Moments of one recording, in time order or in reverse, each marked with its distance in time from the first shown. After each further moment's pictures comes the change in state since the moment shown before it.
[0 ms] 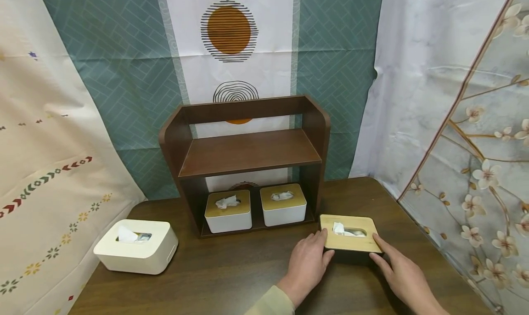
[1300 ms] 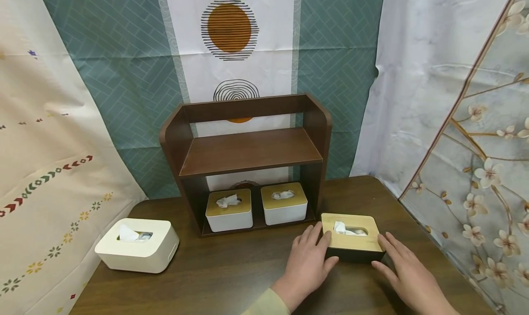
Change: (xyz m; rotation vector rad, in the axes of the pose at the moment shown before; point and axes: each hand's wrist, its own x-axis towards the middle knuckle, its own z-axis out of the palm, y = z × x) left_hand -0.011 0.003 -0.023 0.134 -0.086 0.079; right_hand -0.015 -0.001 -0.012 -0.106 0.012 -0.146
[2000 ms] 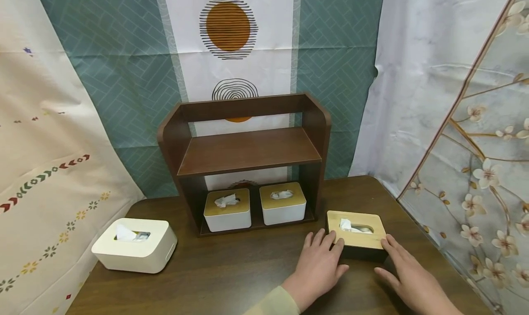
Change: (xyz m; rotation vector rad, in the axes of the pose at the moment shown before) left_hand 0.012 0.022 0.005 0.172 -0.098 0.094; right_hand -0.003 0.009 -0.004 -0.034 -0.069 0.004
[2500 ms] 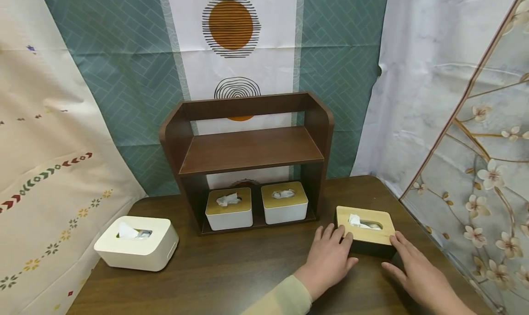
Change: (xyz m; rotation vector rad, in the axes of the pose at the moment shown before) left_hand 0.025 0.009 0.001 0.022 0.013 0.012; right_hand 0.011 0.014 -0.008 -0.044 0.007 0.006
